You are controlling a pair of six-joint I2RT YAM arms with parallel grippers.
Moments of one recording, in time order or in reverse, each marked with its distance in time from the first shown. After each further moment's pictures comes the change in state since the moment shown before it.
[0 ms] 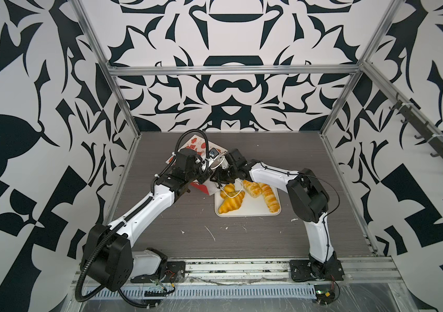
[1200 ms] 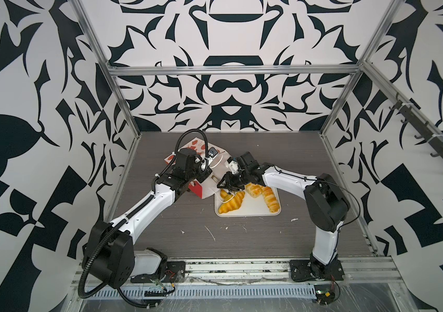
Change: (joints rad) left arm 0.008 0.021 -0.002 0.018 -0.027 0.002; right arm -0.035 -0.159 -0.185 -0.021 -0.192 0.047
